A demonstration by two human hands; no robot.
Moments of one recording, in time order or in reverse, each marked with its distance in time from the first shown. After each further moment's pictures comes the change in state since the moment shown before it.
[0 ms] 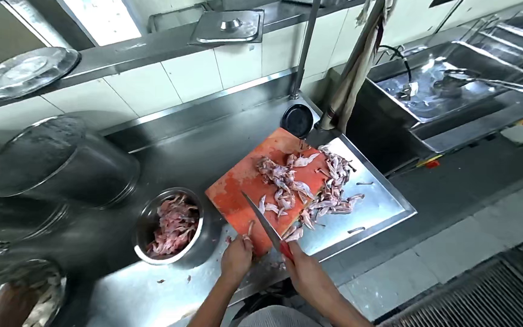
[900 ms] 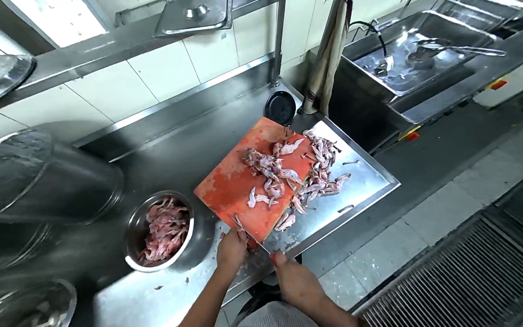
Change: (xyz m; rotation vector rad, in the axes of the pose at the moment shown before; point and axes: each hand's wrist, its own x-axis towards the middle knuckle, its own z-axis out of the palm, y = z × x) left_hand 0.007 0.005 0.000 0.140 0.030 0.046; right_hand -0.013 -0.009 0.046 -0.234 -0.217 0.216
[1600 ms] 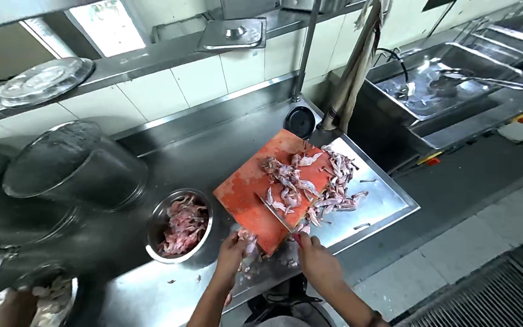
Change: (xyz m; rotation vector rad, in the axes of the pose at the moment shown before) left_hand -0.032 -0.042 -0.022 -1.164 0.012 0.142; right_hand 0.028 0.020 -0.025 -0.020 0.506 -0.034
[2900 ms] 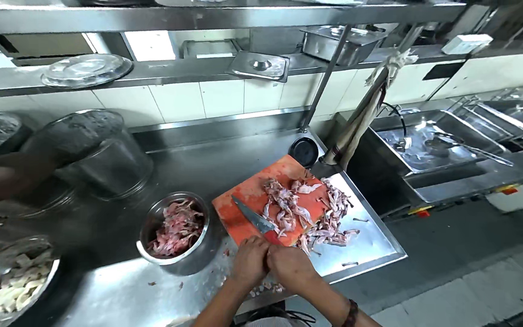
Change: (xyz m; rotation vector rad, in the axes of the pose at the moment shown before) left_hand 0.025 0.011 0.067 1.173 -0.160 0.623; right_hand 0.020 -0.069 -0.088 -0.312 -0.316 -0.393
